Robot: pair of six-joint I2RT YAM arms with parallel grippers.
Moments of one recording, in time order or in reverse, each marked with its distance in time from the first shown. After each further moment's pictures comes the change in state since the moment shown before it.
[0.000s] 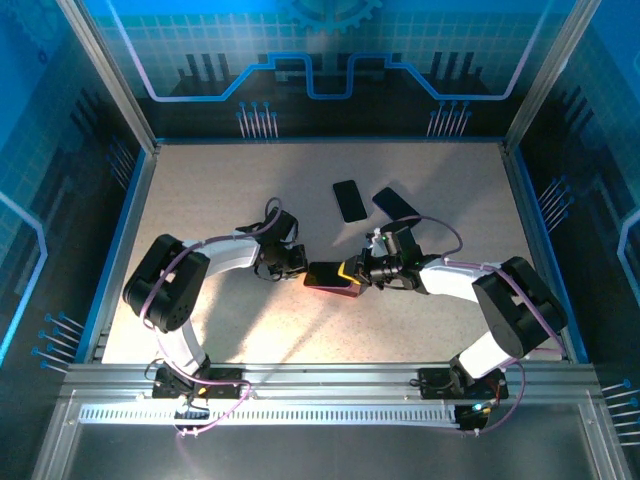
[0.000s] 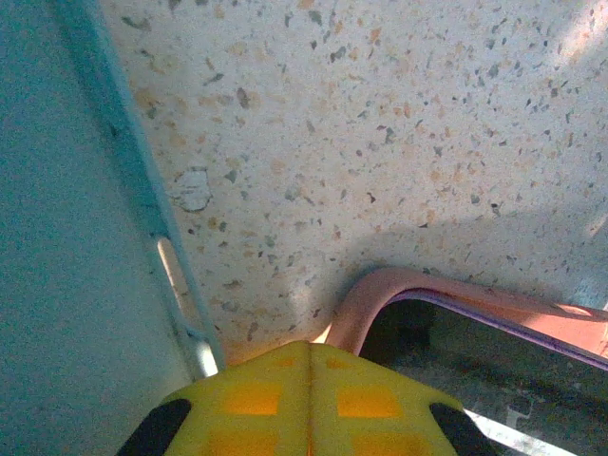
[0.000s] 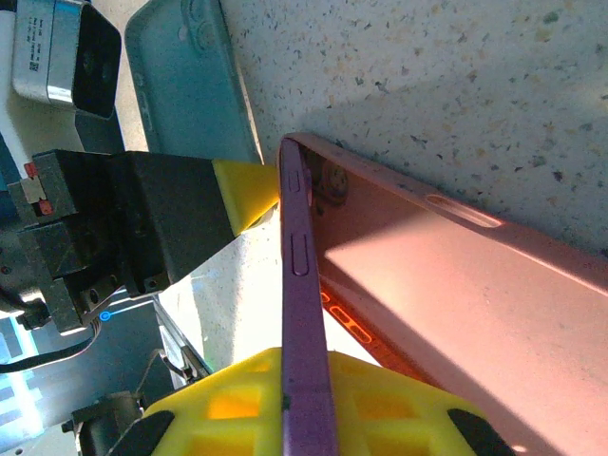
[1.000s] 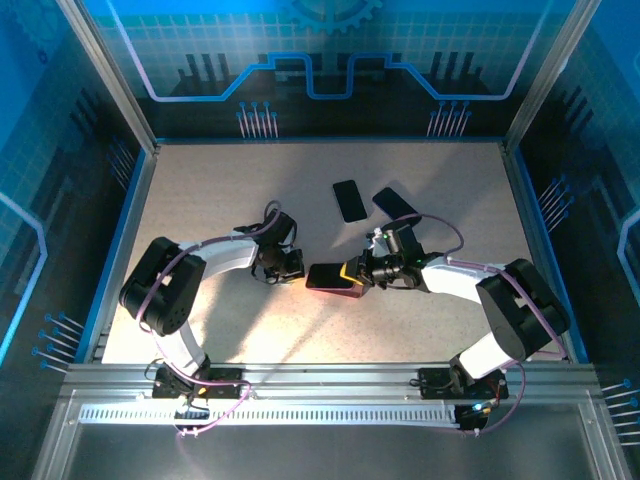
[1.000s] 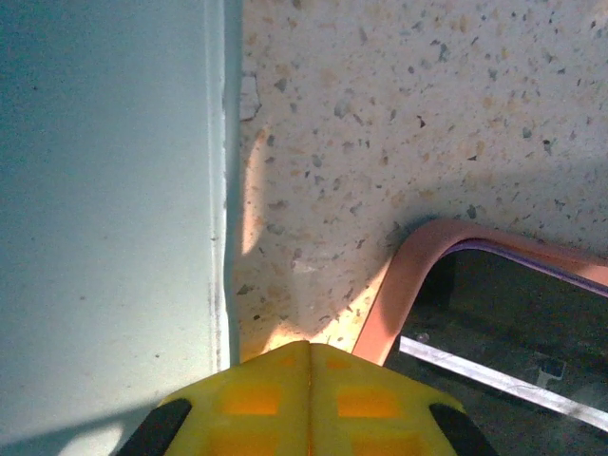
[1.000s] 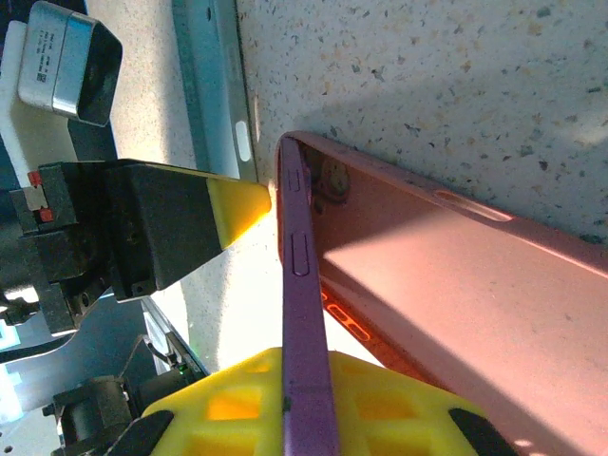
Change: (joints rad) left arm -0.001 -0.029 0.000 -0.102 -0.001 0.034; right arm -0.016 -0.020 0.015 -0.082 -0.015 -0.078
